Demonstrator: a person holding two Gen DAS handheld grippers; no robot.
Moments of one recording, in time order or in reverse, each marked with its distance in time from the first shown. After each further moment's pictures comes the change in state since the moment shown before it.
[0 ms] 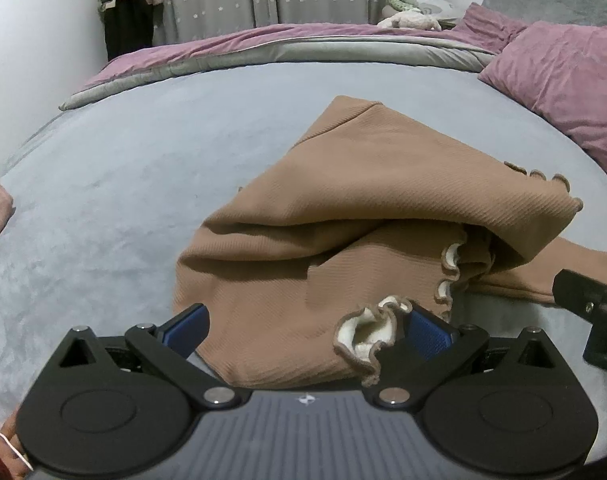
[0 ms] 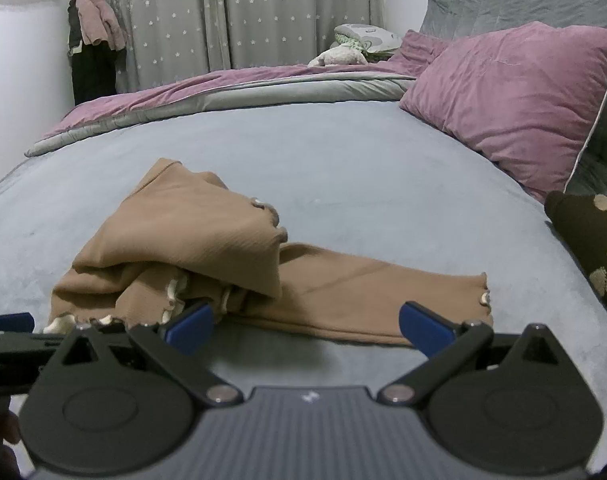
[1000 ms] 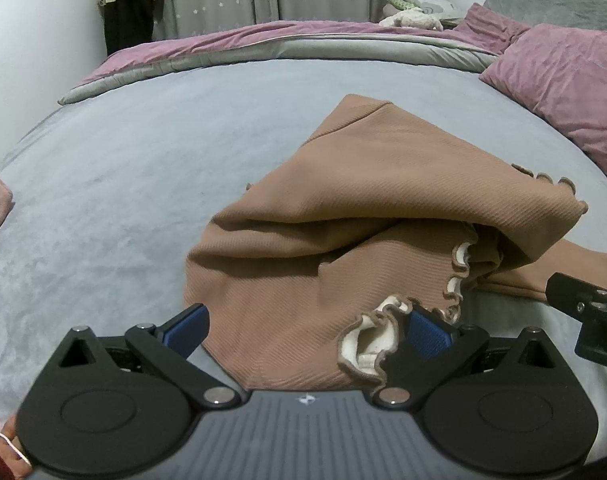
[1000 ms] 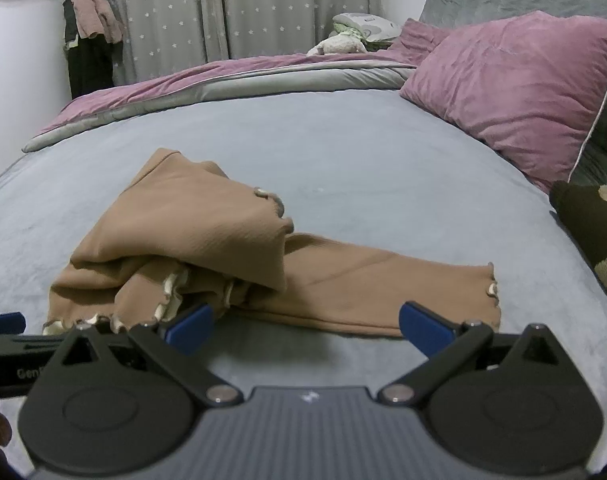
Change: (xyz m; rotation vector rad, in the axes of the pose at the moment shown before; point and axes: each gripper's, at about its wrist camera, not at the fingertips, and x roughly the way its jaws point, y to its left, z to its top) left arm 0.001 0.024 0.001 -0.033 0.004 -0.021; right arm 0.007 0.005 0.001 0.018 0.037 0.007
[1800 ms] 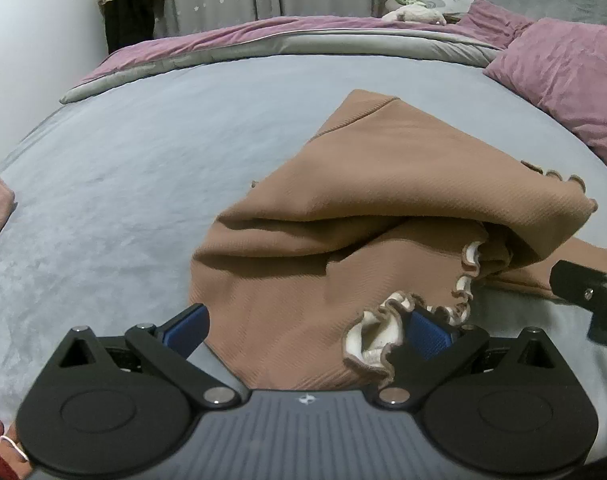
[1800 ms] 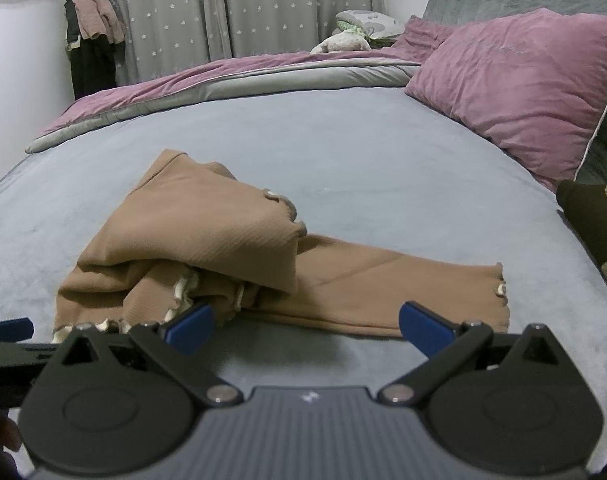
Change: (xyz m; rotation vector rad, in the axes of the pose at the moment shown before) left arm 0.000 -0.002 0.003 0.013 0.016 0.018; right arm 0.001 0.003 0.006 0.015 0.014 0.022
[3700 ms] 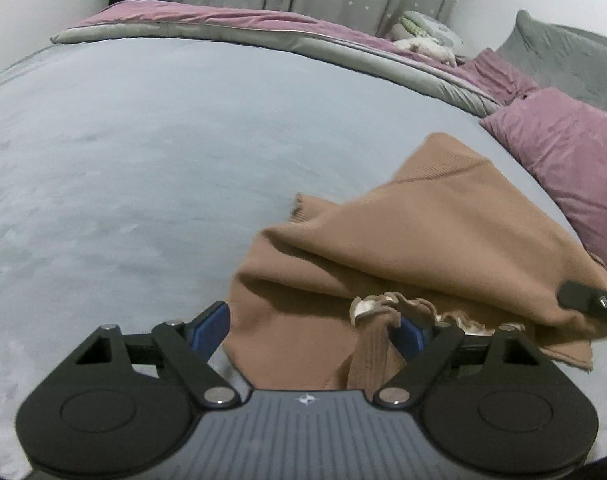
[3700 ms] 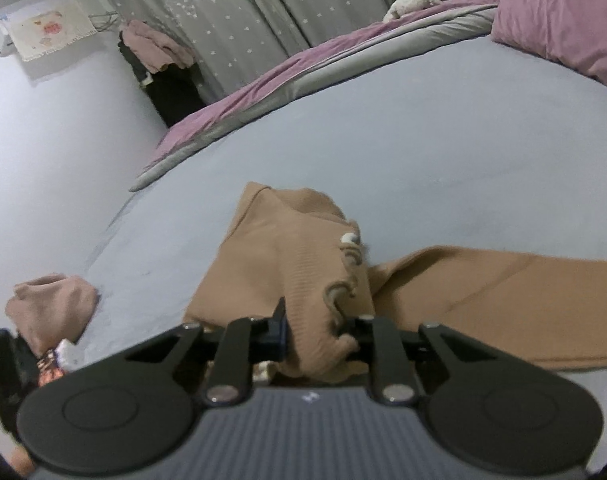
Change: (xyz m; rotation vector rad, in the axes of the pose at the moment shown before) left arm 0.025 0.095 0.012 -0.195 -0.012 -0.207; right arm 0.027 -0.027 0.036 0.170 0.082 0.452
